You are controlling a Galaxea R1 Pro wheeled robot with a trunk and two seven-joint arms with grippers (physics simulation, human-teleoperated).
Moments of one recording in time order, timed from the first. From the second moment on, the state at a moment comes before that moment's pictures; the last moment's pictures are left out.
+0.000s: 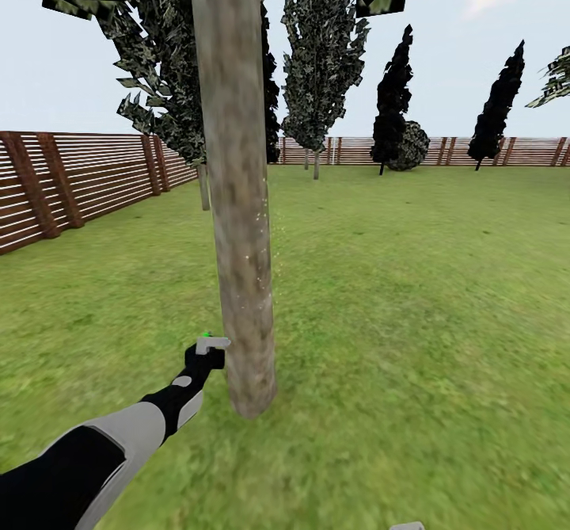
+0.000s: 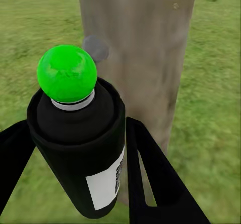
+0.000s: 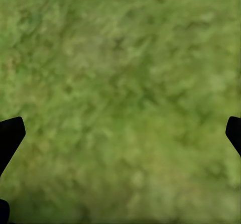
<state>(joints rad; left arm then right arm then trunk) -0.94 -0.04 -0.51 -0.03 0.43 -0.37 0.07 -0.41 -0.06 -0.44 0.04 0.41 -0.33 0.36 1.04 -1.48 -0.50</state>
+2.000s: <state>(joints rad) -0.87 -0.05 -0.48 -0.35 0.43 -0.02 0.03 -0.41 -0.06 -0.44 0.04 0.42 -0.33 0.36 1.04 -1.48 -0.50</state>
